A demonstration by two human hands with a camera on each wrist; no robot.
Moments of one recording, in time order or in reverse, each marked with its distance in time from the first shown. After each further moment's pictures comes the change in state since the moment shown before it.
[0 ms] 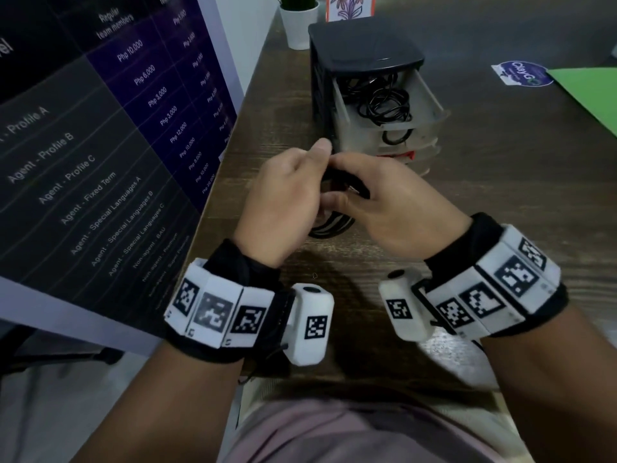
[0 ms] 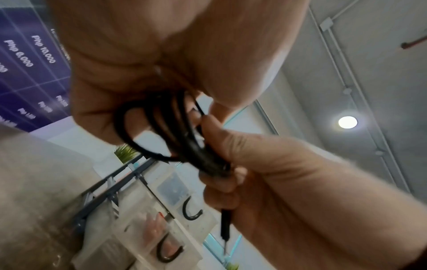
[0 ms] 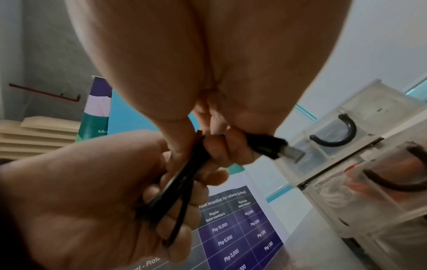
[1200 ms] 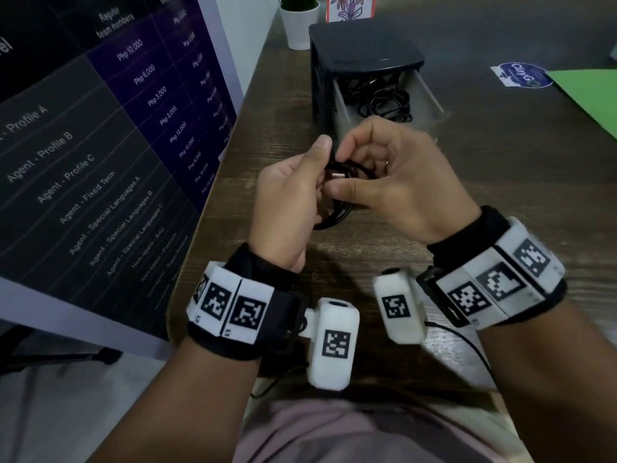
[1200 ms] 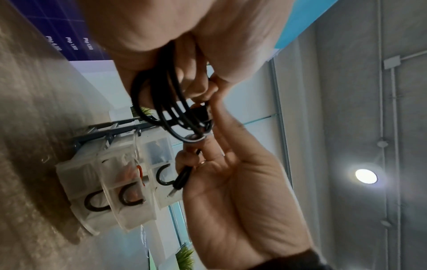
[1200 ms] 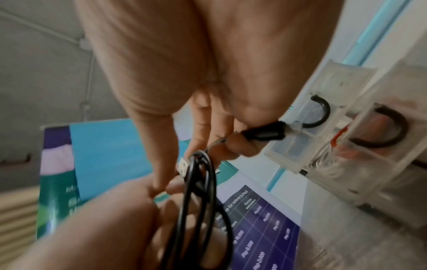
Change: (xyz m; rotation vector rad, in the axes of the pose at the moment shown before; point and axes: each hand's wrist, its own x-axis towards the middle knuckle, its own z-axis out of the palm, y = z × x) left_hand -0.005 0.001 0.018 -0.437 0.114 -0.099; right_hand 0.001 0.000 -0.008 0.399 0.157 -0.027
